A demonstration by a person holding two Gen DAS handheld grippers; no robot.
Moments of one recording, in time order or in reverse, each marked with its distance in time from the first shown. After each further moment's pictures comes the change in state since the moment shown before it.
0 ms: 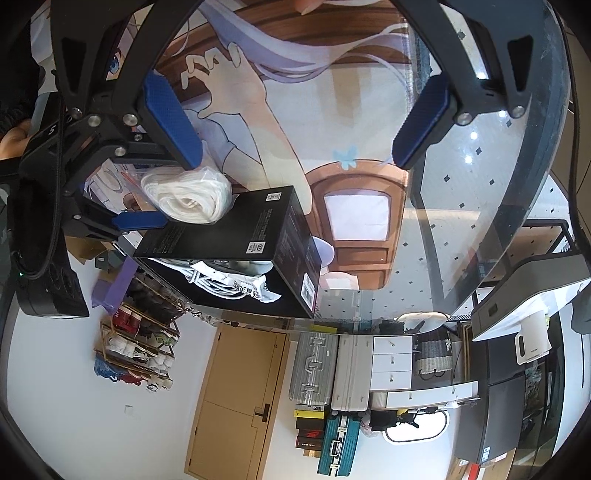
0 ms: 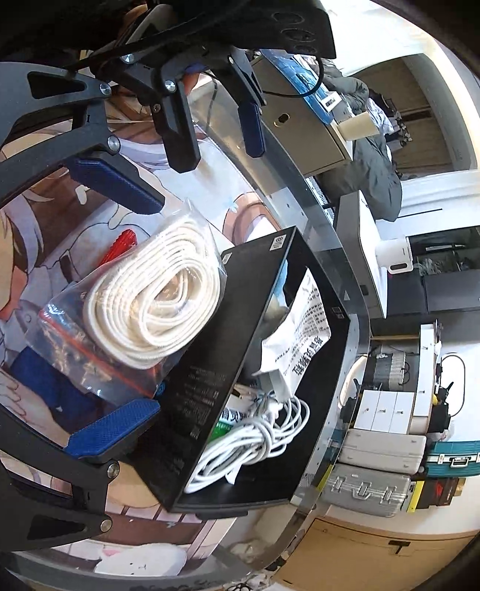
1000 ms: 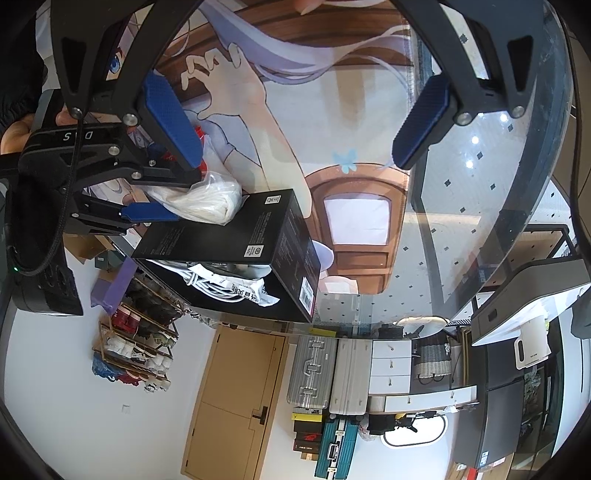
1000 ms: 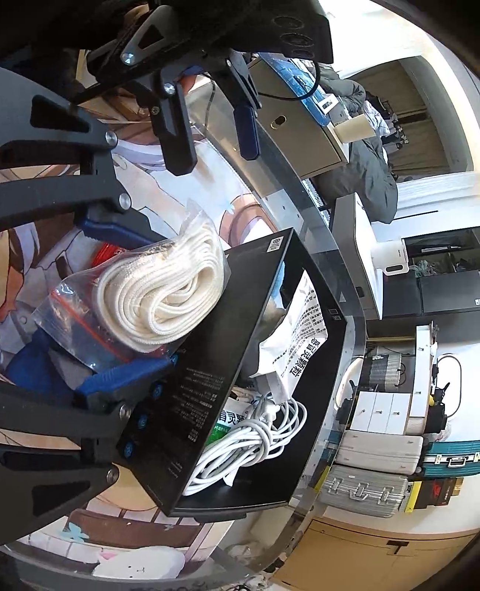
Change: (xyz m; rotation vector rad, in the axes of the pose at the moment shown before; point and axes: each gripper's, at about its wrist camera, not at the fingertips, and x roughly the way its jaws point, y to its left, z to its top) left arm 0.002 0.001 -0.001 -0.008 0.010 0.000; right arm -0.007 0.001 -0.010 -0.005 -0.039 -0.002
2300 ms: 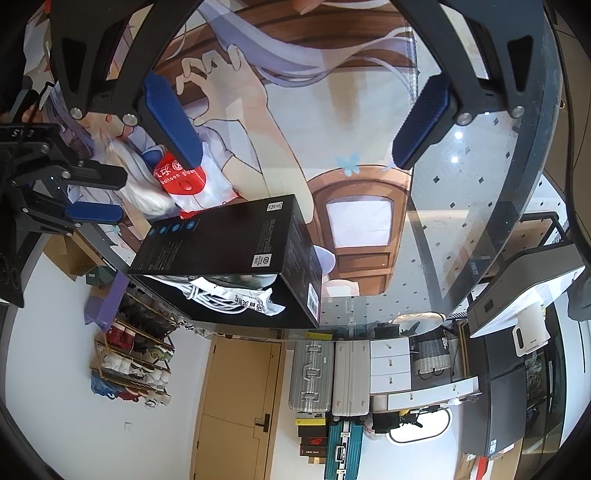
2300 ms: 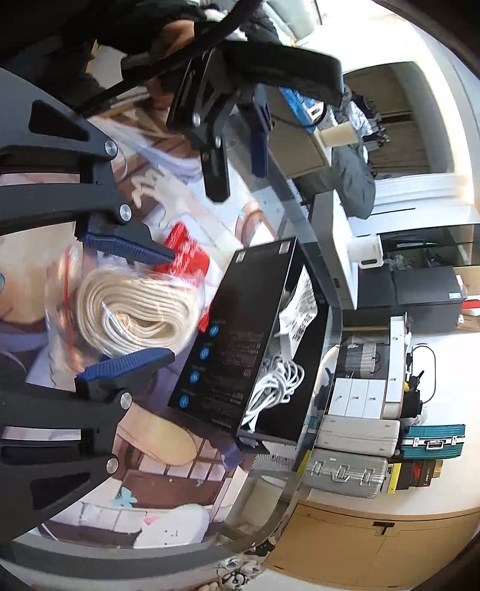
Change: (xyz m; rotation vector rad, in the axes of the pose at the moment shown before) left arm 0.001 -0.012 -0.002 0.054 0.023 0.051; right arm -0.057 -0.008 -0.048 0.012 -0.081 -0.042
